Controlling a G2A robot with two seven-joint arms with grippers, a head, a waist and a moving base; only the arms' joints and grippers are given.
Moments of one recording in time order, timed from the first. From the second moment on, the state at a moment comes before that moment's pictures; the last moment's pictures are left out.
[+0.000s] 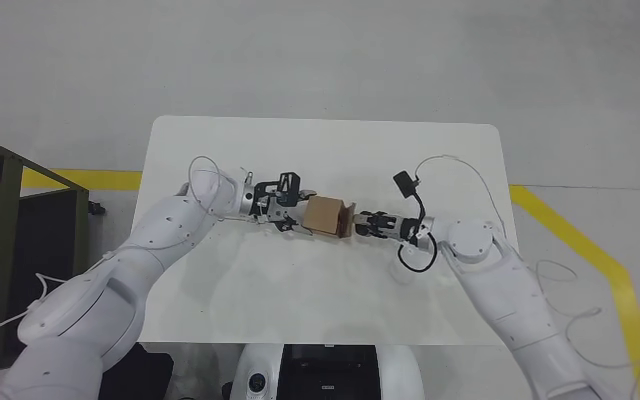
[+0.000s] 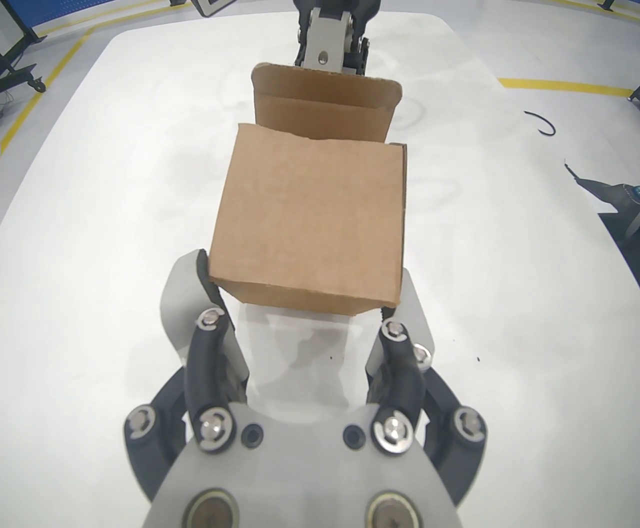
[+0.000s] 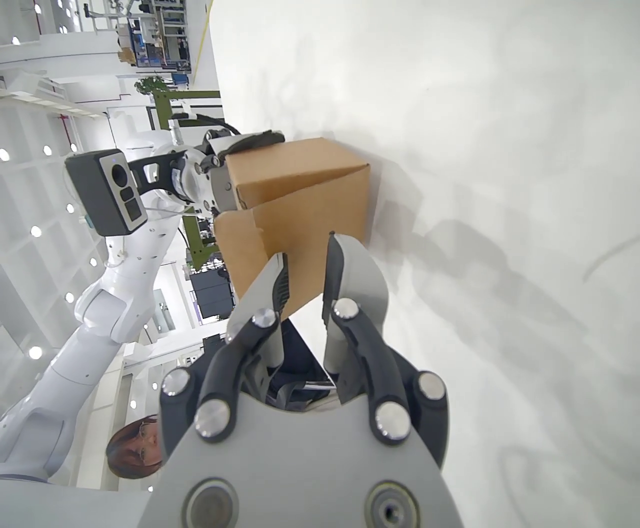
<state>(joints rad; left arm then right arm) 0.63 -1.08 -0.54 -0.84 1.76 -0.97 0.76 -1.10 -1.17 1.05 -1.34 0.08 -0.07 0.87</state>
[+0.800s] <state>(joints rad) 0.64 -1.08 -0.55 -0.85 1.76 -0.98 0.74 -1.11 -1.16 1.07 -1.33 0.13 -0.15 0.92</state>
